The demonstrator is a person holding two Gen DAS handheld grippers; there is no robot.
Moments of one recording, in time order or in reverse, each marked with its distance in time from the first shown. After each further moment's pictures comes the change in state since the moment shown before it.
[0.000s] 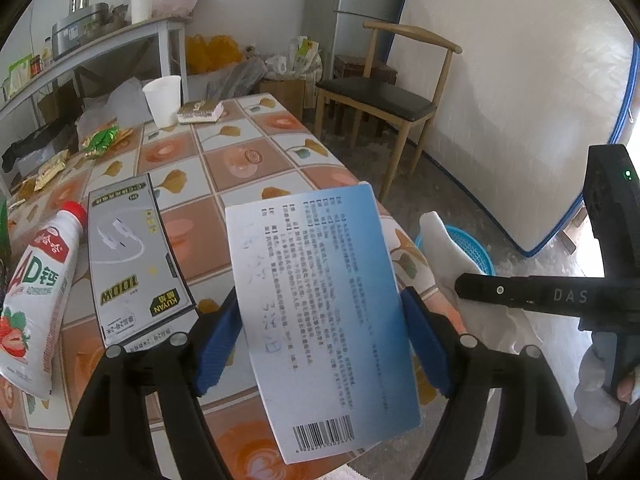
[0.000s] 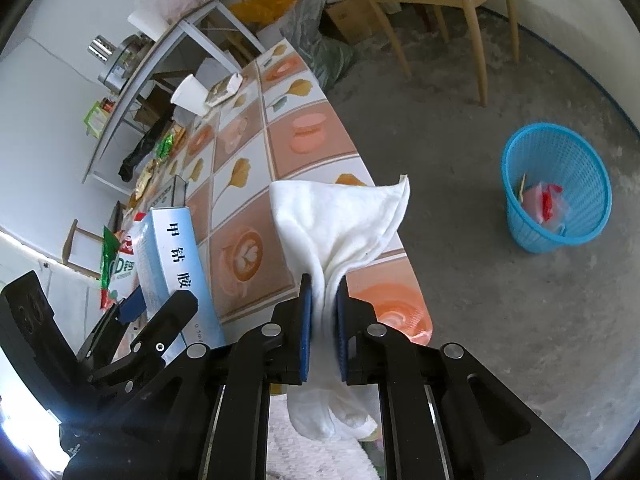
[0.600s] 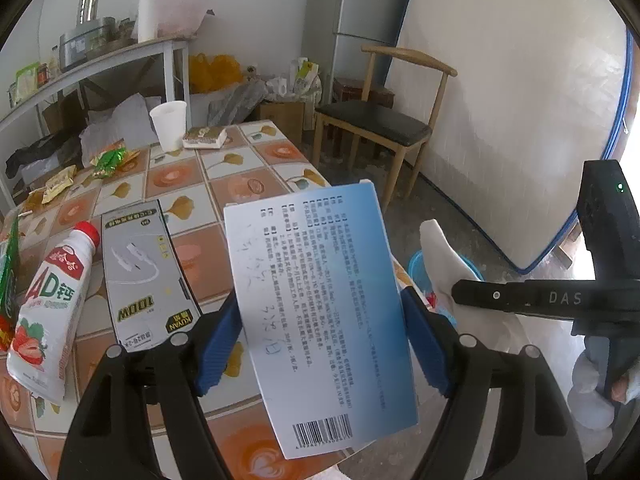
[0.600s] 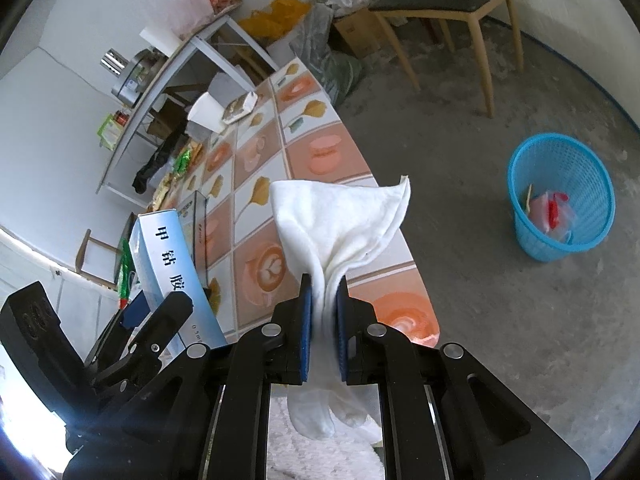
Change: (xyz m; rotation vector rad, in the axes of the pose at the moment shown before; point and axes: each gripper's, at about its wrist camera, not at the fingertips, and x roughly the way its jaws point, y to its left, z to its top) left arm -0.024 0.001 0.009 -0.011 -0.080 -0.008; right arm -0.018 0.005 0.005 0.007 -0.048 0.050
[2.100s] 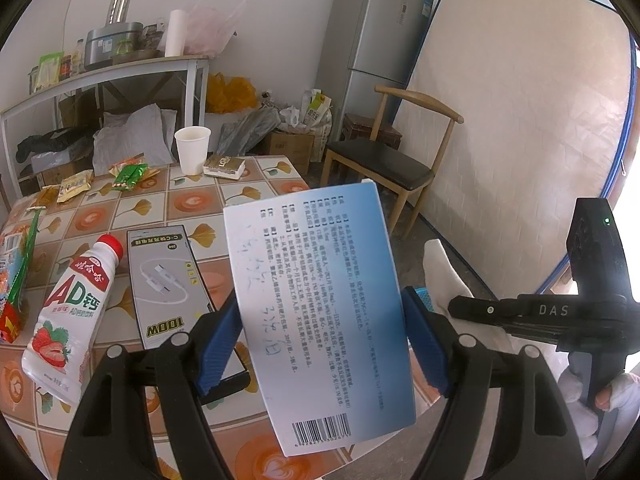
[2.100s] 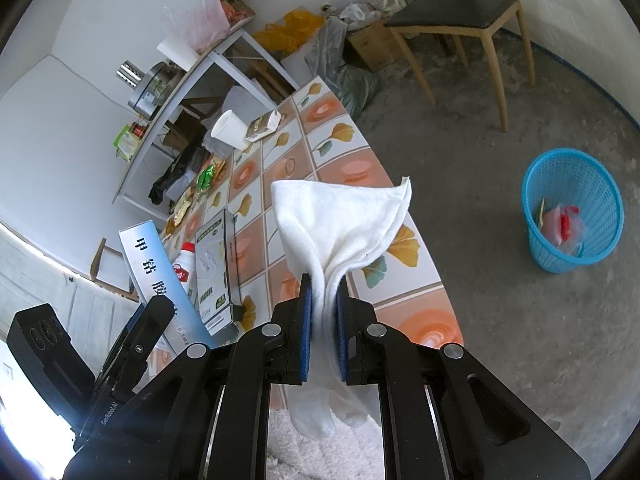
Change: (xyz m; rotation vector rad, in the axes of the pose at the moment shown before) left arm -0.040 0.017 0.011 -0.080 -0.108 -0.008; right arm -0.013 0.019 0.010 -0.007 -0.038 0.050
